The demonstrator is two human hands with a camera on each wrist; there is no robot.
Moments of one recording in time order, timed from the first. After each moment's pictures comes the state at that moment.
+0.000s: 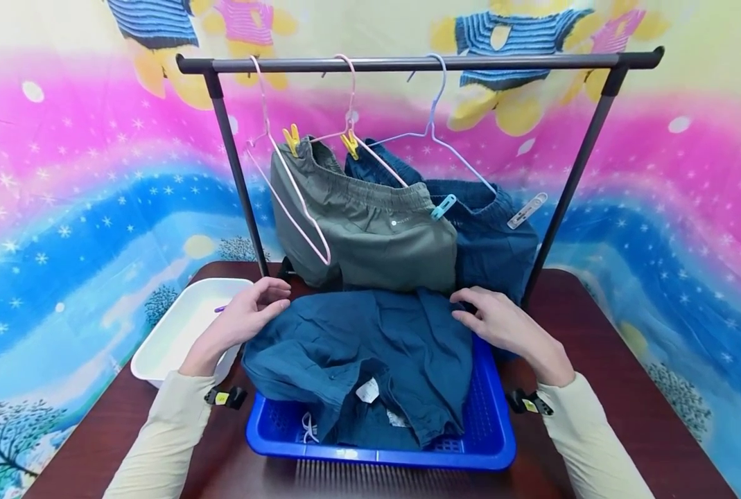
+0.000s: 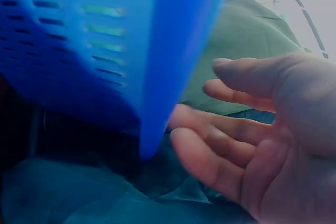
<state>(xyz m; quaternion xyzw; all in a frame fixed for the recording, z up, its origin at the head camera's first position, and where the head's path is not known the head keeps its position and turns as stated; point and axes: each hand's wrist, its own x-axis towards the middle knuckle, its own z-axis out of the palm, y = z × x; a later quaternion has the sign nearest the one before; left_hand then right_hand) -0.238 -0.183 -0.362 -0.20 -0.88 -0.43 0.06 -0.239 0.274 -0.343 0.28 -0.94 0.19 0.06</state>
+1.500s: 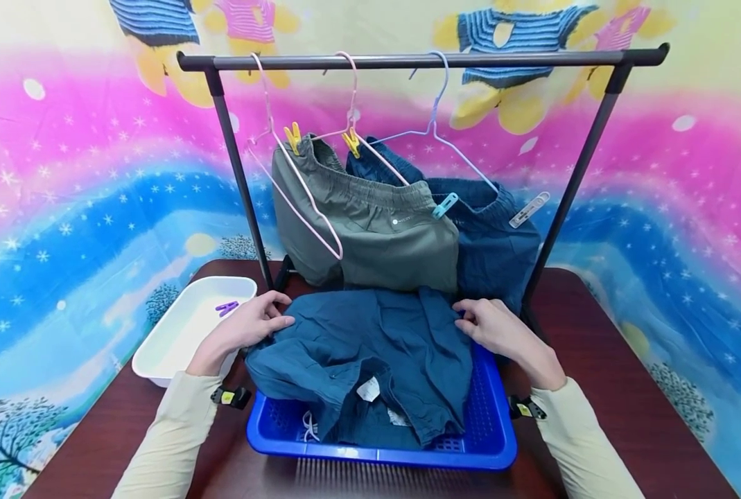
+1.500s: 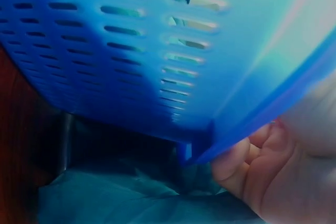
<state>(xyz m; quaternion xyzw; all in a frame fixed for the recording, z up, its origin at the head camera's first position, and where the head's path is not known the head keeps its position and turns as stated) -0.242 -0.184 -0.376 -0.12 -0.93 -0.35 -0.05 -0.245 0.271 -0.365 0.26 -0.95 0.18 0.06</state>
